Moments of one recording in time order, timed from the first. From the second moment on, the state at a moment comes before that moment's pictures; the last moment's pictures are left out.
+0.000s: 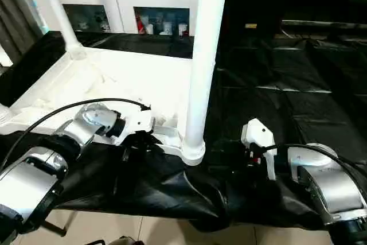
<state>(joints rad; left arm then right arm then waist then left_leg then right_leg) -0.93 0.26 -0.41 1.19 0.15 -0.27 -1.26 -0.17 -0.67 0.08 0.01 0.31 0.32 1.16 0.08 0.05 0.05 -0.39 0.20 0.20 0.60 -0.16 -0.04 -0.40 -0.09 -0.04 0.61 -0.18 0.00</state>
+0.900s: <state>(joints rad) -0.73 0.21 -0.32 0.87 0.12 -0.15 -1.04 -0.33 -0.45 0.10 0.31 0.19 0.16 0.90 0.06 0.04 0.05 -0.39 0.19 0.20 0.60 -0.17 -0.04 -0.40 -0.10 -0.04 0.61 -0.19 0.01</state>
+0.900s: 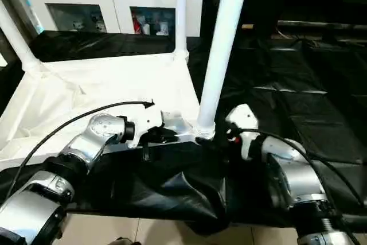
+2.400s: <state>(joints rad) -0.82 0.06 -0.27 1.01 0.15 0.00 -0.79 -0.49 -0.12 0.01 0.66 0.07 0.07 0.30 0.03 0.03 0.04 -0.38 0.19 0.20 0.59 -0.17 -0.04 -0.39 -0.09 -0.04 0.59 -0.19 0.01</state>
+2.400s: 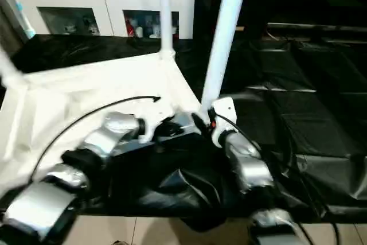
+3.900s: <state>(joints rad) -0.81 0.17 -0.26 1.05 0.11 -0.19 -1.03 -0.46 -0.25 0.05 0.61 0.16 0.08 0.68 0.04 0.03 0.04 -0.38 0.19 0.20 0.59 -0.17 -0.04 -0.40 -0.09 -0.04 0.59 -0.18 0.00</state>
